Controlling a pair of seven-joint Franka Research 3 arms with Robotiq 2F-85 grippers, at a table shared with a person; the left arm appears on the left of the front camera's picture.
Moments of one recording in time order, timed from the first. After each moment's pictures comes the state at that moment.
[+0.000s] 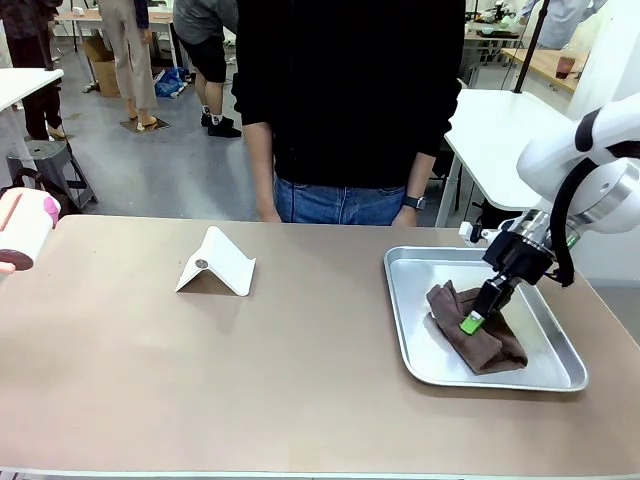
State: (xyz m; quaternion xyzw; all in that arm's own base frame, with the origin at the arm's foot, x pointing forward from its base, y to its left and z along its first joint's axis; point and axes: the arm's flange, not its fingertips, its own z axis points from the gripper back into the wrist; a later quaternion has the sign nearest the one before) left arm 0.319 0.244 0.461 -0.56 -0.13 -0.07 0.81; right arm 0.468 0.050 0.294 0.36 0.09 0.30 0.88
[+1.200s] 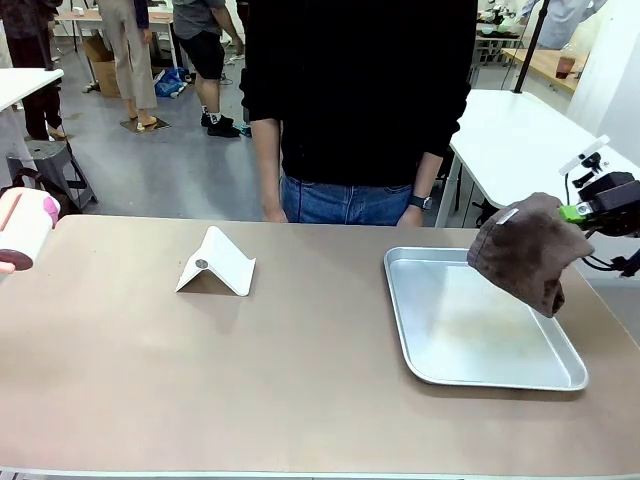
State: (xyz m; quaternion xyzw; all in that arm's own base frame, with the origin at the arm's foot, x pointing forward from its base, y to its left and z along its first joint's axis) left arm 0.319 0.245 0.461 -0.56 -0.13 -0.07 0.81; right arm 0.453 -0.070 0.384 0.76 -0.04 0.28 0.58
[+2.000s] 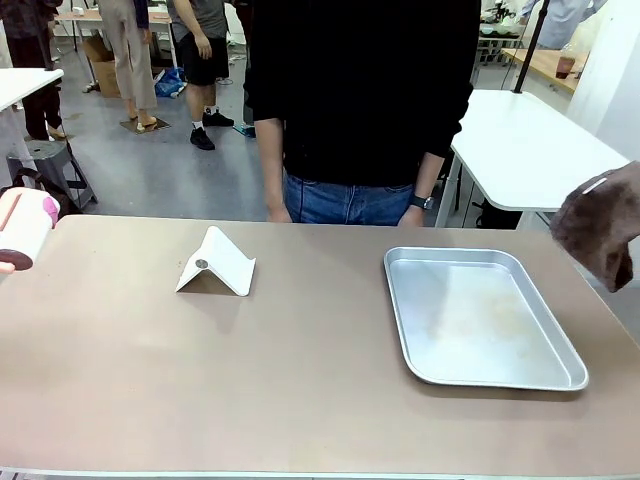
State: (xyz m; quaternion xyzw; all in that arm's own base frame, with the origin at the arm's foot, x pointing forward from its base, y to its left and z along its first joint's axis) left arm 0.319 0.245 0.461 -0.56 -0.13 -0.07 0.81; right arm 0.404 -0.159 0.436 0.71 -0.17 0.23 0.64
